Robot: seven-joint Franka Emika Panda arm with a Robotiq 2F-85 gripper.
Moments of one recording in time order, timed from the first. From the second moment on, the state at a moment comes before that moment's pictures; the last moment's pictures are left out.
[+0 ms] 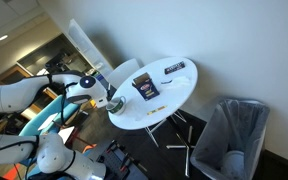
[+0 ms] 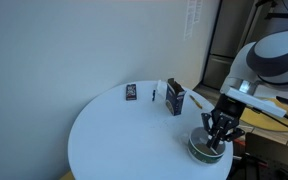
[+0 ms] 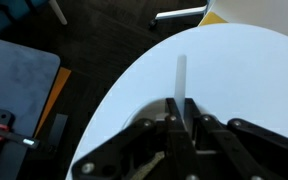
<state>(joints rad) -0.04 -0.48 -0.04 -2.75 0.91 2.15 0.68</state>
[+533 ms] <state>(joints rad) -0.05 -0.41 -0.02 -2.73 0.91 2.15 0.67</state>
